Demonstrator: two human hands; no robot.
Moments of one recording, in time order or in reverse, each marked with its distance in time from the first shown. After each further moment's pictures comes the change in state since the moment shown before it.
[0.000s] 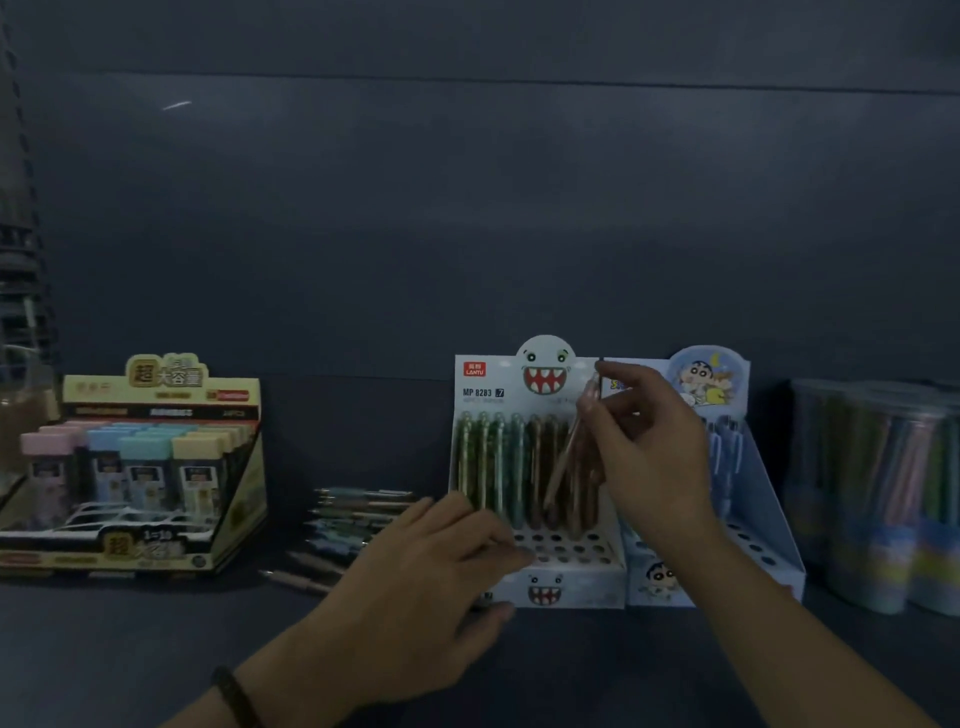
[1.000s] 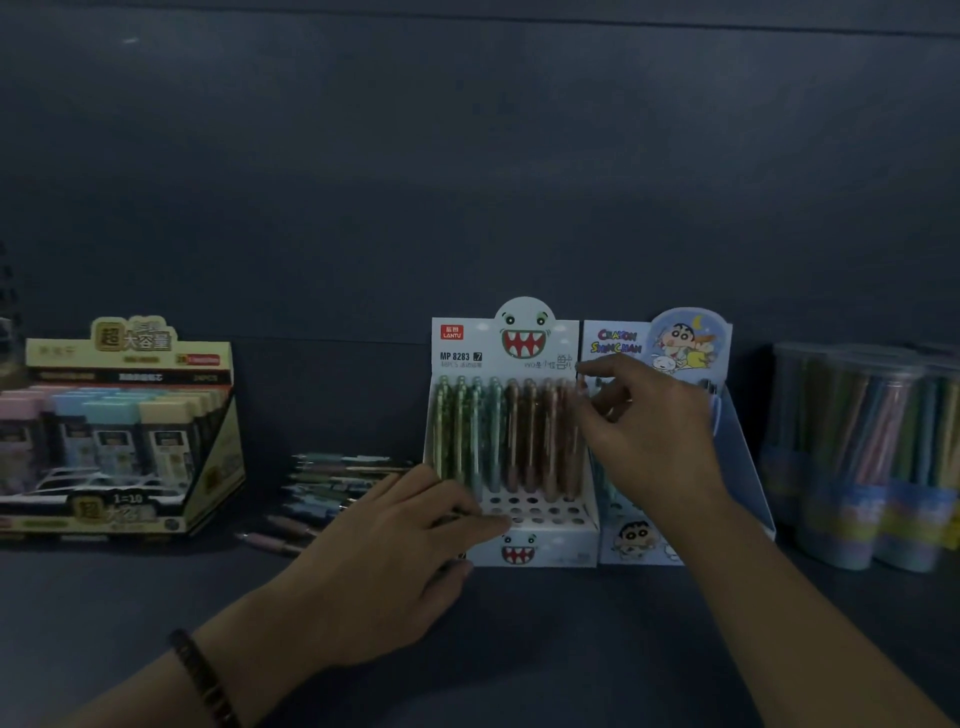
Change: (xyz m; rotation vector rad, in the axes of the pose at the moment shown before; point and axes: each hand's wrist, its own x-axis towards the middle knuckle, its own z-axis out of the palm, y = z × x) left_hand -0.005 0.001 0.005 0.018 -0.075 -0.062; right_hand -0.003 0.002 -0.025 -0.484 -0.085 -0.197
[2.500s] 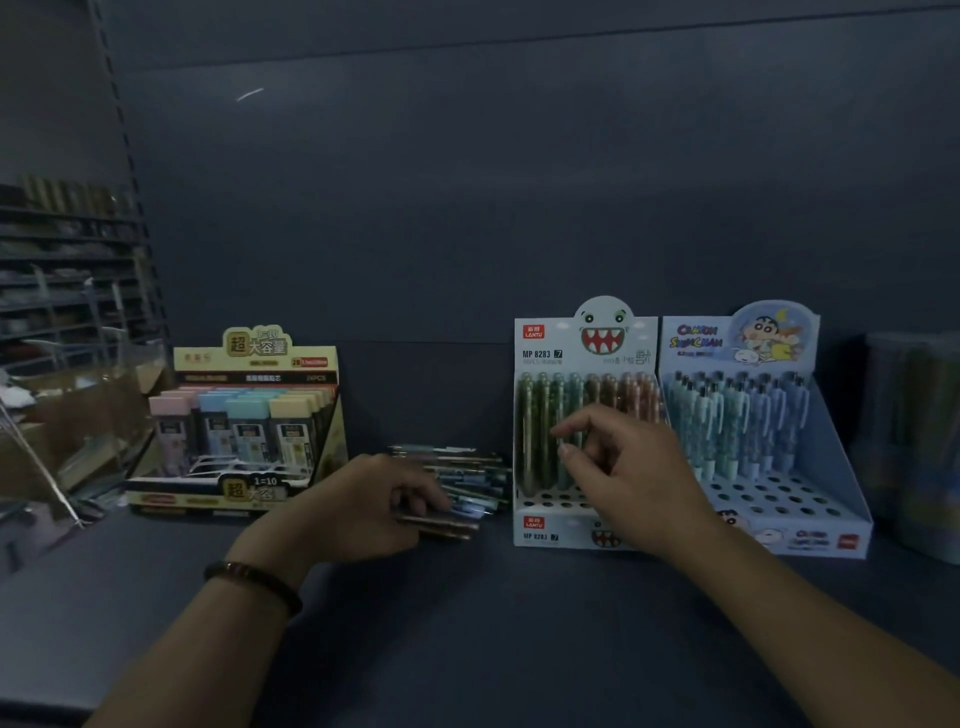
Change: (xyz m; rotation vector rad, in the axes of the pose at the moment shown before) left_hand -0.053 -0.094 -0.033 -0.504 -0.190 -0.380; right_hand -0.041 -0.043 0.040 0.273 -0.365 -0.035
